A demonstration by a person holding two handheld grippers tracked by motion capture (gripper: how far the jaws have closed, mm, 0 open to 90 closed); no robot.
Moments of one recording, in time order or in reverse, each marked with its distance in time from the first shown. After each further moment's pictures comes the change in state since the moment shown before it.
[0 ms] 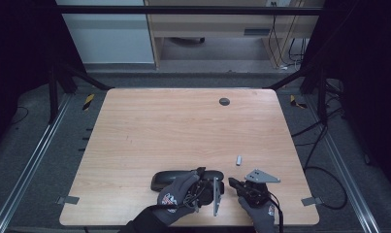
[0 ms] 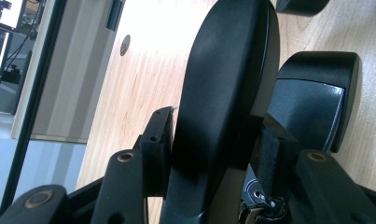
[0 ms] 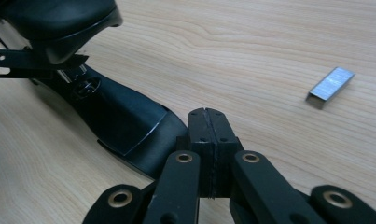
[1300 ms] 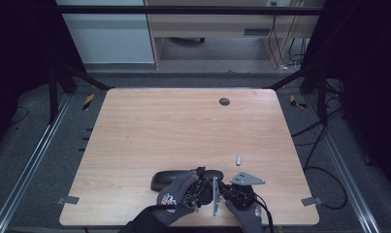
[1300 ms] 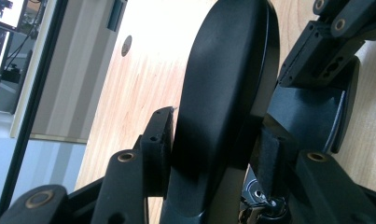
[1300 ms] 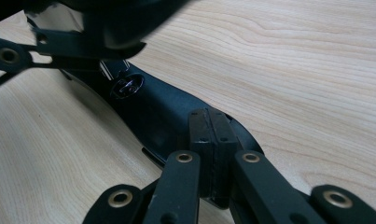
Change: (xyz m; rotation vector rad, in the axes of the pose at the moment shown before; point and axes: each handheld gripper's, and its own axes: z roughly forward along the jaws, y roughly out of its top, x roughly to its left) left arm 0.003 -0.001 -0.003 -0.012 0.000 -0.021; right arm 0.026 -0.003 0.025 0.006 0.082 -0.024
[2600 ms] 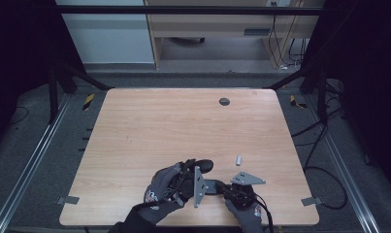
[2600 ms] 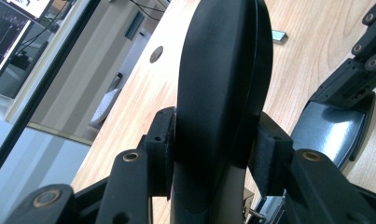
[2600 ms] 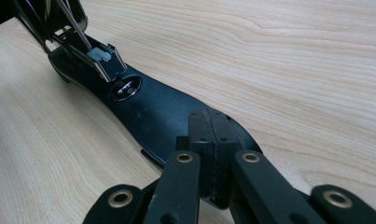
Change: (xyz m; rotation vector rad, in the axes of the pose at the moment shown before) left arm 0.040 -0.021 -0.036 -0.117 0.019 -0.207; right arm 0.000 0.000 0.000 0.000 -0.007 0.017
